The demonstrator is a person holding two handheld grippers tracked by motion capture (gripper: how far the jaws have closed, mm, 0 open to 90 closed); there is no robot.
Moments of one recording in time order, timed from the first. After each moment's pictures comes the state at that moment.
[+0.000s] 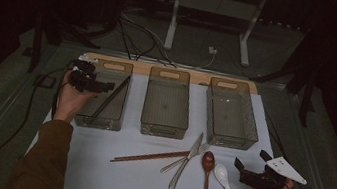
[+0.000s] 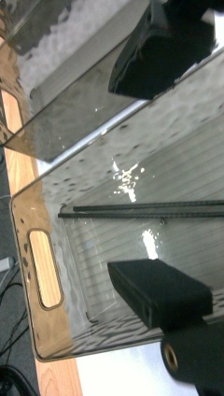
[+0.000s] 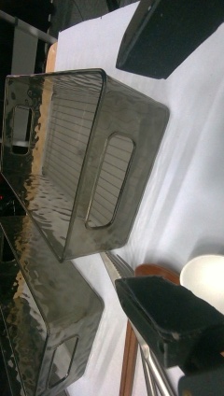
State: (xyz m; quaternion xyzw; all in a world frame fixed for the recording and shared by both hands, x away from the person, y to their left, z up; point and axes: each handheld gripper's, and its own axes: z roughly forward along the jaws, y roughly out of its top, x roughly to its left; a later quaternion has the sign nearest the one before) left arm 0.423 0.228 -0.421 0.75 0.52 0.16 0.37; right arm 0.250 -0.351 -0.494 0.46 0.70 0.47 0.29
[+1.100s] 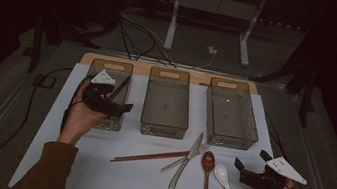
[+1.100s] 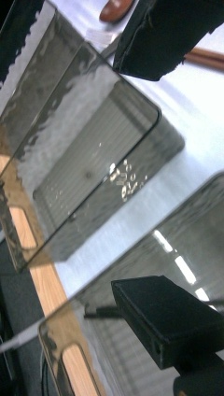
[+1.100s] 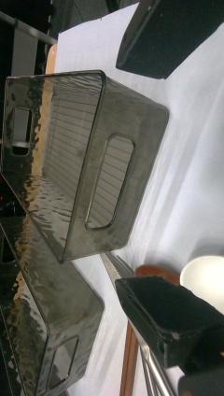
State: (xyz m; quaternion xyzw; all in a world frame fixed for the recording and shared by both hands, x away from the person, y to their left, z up) left arm 0.364 0.167 -0.411 0.80 0.39 0.15 0.43; right arm 0.250 -0.351 -0.494 0.46 0.70 0.47 0.29
